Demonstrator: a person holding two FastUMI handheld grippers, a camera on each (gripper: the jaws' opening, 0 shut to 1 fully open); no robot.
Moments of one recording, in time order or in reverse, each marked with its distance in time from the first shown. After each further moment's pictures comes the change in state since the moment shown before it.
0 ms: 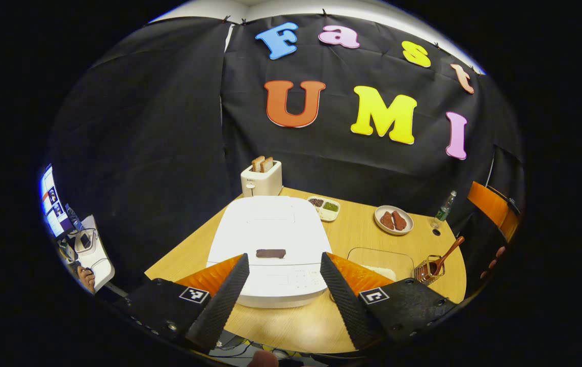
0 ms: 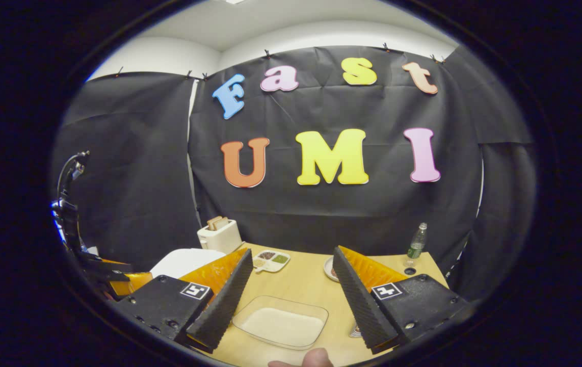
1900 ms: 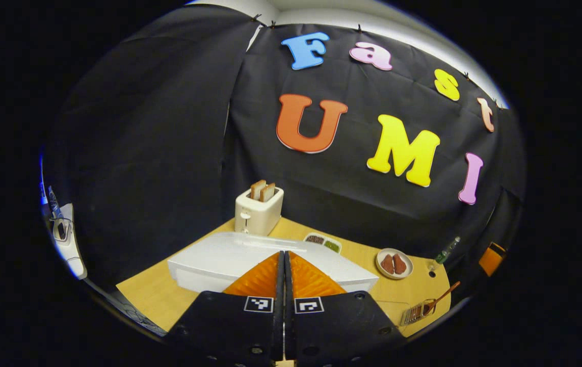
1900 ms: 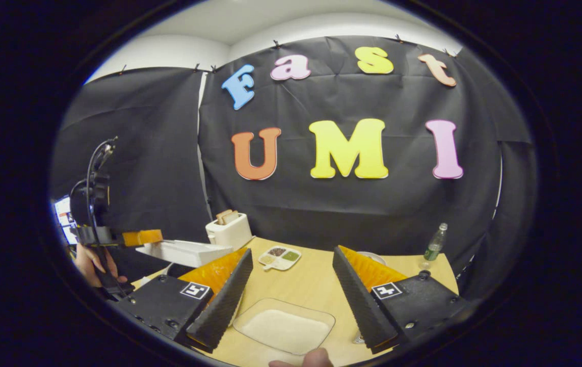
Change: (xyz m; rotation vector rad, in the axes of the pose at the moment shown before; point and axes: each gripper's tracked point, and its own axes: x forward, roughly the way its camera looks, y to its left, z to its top) left arm 0.077 0.032 0.115 -0.156 -0.219 -0.043; right arm 0.044 0.024 0.012 -0.034 0.026 0.118
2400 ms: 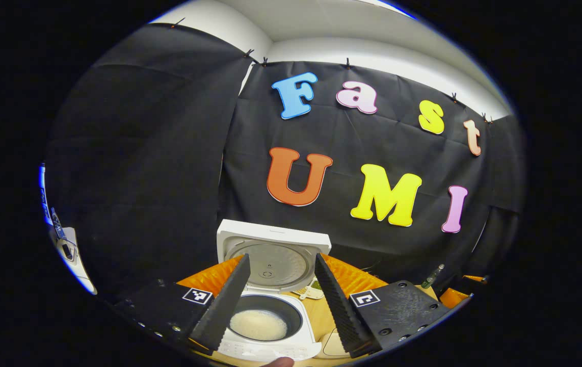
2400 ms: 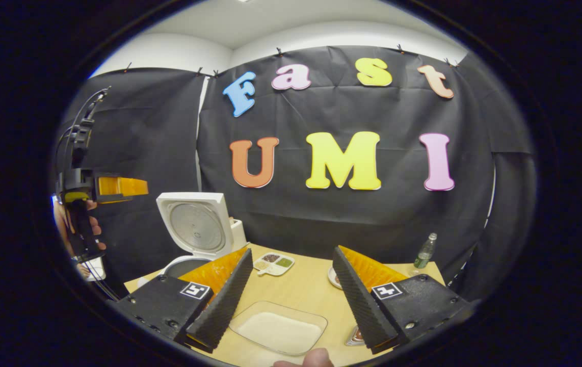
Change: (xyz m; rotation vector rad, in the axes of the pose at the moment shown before) left arm -0.067 -0.021 0.082 0.037 -0.206 -0.029; right arm -0.029 -0.020 0.003 -0.013 -0.036 -0.074
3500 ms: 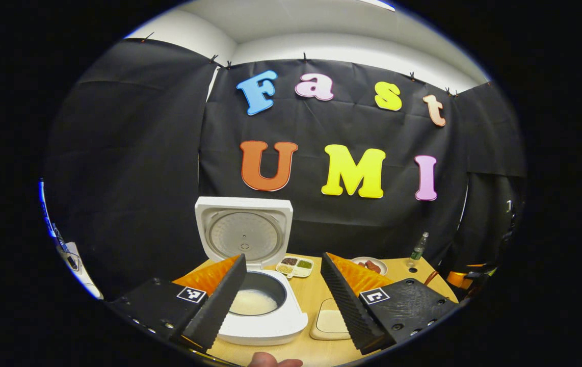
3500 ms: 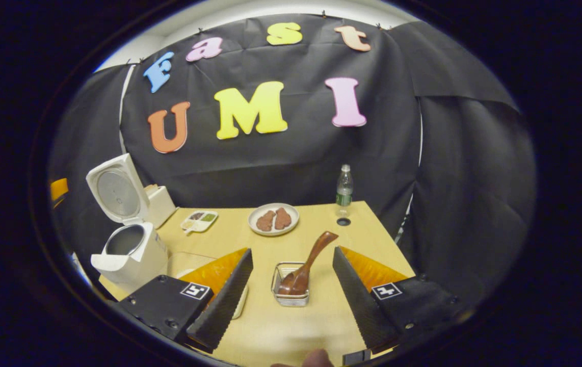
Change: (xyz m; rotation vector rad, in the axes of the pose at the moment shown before) left arm -0.068 -0.059 -0.058 0.125 0.039 -0.127; right arm -0.054 -0.167 -0.152 0.211 0.264 -0.331
